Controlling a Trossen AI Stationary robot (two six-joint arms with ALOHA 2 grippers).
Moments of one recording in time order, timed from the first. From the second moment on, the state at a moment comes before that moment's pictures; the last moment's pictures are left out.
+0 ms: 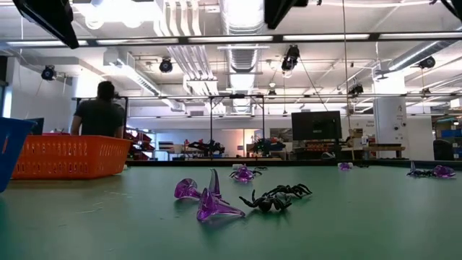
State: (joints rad) left arm -0.63 1.14 1.06 -1.14 -0.51 -1.03; right arm 0.20 2.02 2.21 -1.53 0.17 0.51
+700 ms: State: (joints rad) left arm -0.52 1.37 1.06 -0.67 -0.35 -0.69; right arm 0.42 1.96 2.20 -1.57 0.27 0.81
